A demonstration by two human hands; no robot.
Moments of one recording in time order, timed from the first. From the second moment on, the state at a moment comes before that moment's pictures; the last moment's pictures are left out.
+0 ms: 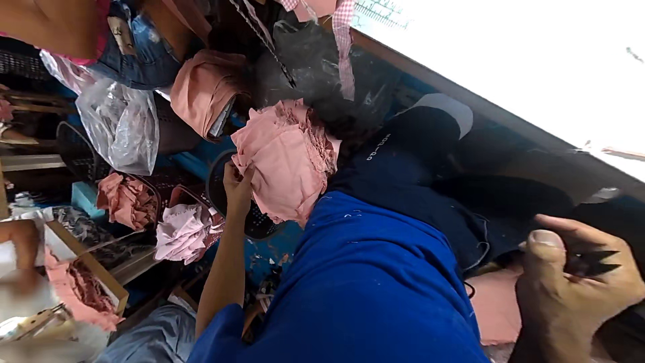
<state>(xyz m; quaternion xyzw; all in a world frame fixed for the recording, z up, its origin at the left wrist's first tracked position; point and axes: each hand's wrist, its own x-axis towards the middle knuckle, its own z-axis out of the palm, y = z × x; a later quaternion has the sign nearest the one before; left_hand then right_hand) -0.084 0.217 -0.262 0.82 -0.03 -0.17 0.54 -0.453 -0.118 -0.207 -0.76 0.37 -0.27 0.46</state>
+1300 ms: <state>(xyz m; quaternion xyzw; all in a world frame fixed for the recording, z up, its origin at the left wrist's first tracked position) -0.086 0.040 -0.062 0.64 -0.22 -0.27 0.69 -0.368 -0.109 -0.180 -0.72 0.28 -0.19 0.61</state>
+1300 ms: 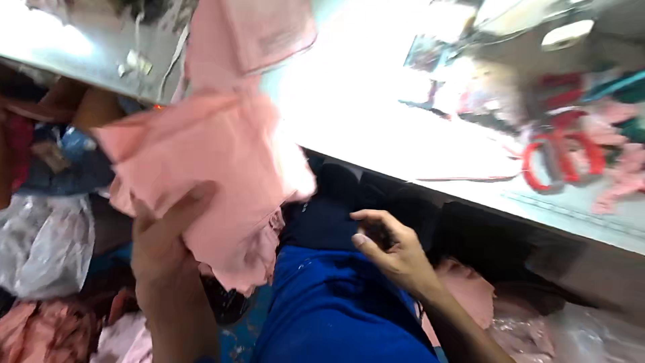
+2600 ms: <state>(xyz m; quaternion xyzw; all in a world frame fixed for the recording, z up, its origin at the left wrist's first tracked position) -0.031 -0.081 -0.096 0.62 -0.71 -0.27 0.20 -0.323 -0.206 -0.151 -0.78 0.43 -0.36 0.26</state>
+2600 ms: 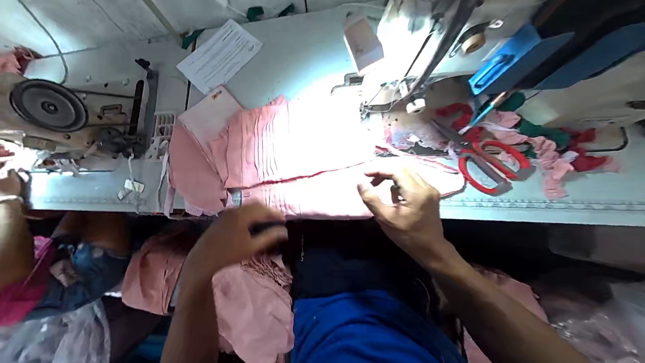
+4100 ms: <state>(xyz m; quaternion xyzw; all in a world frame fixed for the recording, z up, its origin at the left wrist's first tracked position) -0.032 -0.153 -0.079 0.62 -0.65 -0.27 0.34 -0.463 -0.195 -0.117 -0.62 0.54 -0.36 0.43</state>
